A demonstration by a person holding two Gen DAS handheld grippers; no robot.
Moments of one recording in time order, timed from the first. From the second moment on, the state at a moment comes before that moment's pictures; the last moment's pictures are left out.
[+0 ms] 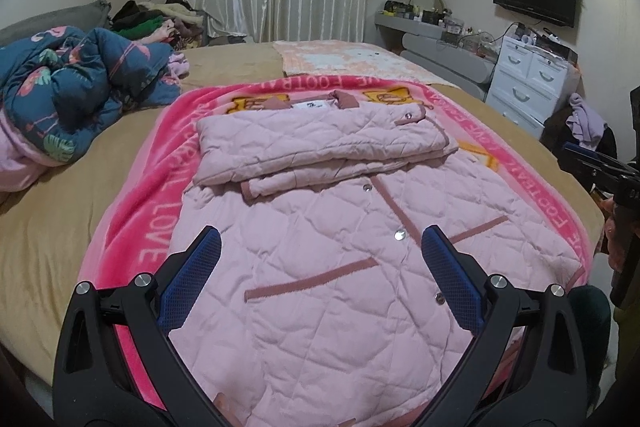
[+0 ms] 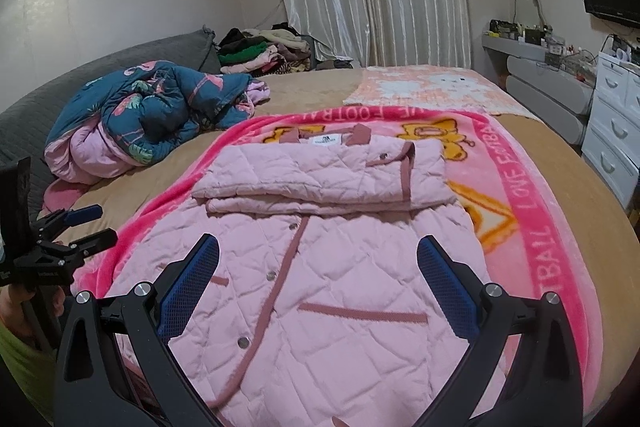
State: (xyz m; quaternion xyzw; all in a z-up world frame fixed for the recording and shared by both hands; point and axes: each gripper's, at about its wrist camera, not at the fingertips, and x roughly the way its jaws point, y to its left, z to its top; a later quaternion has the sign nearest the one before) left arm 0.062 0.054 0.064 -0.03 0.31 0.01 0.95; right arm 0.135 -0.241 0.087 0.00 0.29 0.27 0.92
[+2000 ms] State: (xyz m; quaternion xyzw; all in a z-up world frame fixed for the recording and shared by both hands) left arm 0.012 0.125 -0.069 -0.13 0.48 0.05 0.87; right arm 0.123 -0.335 -0.020 -0.02 0.47 0.23 0.85
